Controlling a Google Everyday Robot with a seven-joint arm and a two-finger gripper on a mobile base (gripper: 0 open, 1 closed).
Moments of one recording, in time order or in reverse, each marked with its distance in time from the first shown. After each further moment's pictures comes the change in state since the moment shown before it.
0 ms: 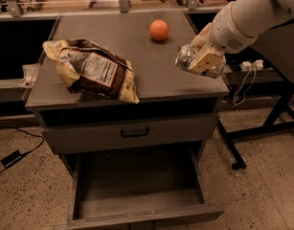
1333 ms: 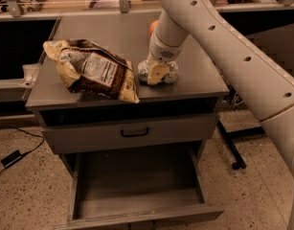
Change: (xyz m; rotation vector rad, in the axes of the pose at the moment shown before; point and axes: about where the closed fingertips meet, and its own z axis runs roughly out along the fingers) arm -0.056 -0.001 0.148 -0.165 0.168 -0.138
